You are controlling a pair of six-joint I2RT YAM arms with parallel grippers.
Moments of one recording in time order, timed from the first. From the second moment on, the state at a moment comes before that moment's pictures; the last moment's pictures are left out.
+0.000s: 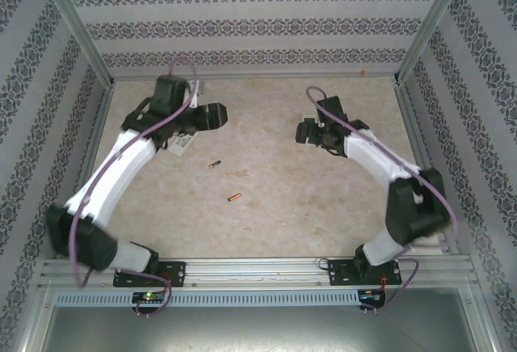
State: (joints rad) left arm -0.31 1.35 1.33 -0.63 0.27 -0.45; right arm 0.28 1.63 1.16 -0.53 0.07 0.43
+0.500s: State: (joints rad) left arm -0.31 1.01 0.88 -0.40 0.43 -0.57; right arm 0.22 2.15 1.59 -0.70 0.04 0.31
